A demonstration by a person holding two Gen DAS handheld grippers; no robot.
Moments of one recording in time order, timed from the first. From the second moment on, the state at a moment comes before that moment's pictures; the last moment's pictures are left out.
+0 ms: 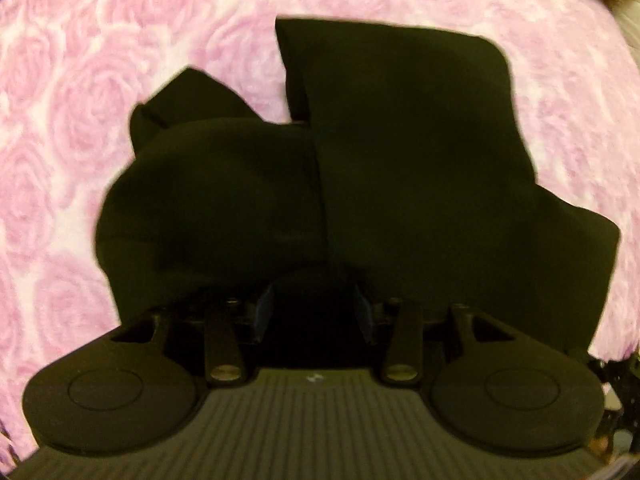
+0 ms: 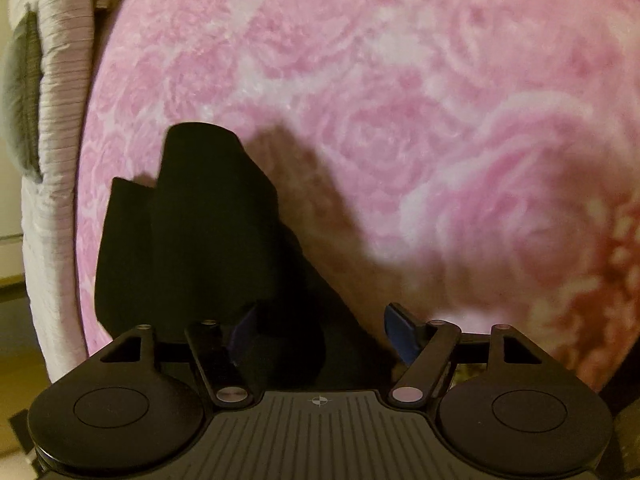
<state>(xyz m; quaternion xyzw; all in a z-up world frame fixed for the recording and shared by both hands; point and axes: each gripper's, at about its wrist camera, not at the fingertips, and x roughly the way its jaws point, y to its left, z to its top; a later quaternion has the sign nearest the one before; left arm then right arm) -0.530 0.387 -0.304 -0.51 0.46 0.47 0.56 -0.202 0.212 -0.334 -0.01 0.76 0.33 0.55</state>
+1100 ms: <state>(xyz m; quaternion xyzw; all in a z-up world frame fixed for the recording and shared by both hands) -0.574 0.267 -0.211 -0.54 0.33 0.42 0.65 -0.219 0.158 -0.201 -0.32 0.47 0.57 0.59</state>
